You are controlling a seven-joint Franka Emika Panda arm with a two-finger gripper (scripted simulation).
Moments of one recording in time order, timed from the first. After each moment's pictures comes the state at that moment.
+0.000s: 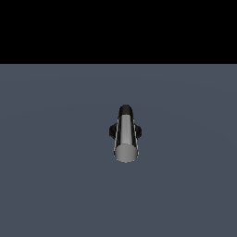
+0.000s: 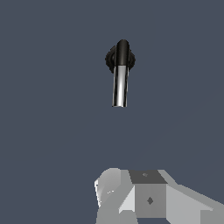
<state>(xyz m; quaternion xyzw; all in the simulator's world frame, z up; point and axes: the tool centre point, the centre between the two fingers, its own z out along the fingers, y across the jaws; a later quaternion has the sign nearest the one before) -0.260 0.005 0.488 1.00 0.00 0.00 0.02</state>
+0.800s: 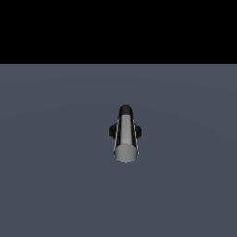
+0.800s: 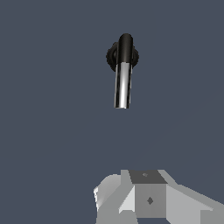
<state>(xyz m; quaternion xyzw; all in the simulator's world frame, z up) -0.252 0.007 0.444 1.00 0.00 0.00 0.01</state>
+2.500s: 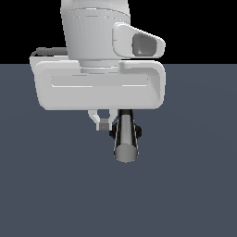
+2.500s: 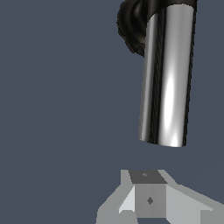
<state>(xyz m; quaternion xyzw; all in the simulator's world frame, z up) -0.201 0.027 0.187 1.00 0.01 0.00 0.00</state>
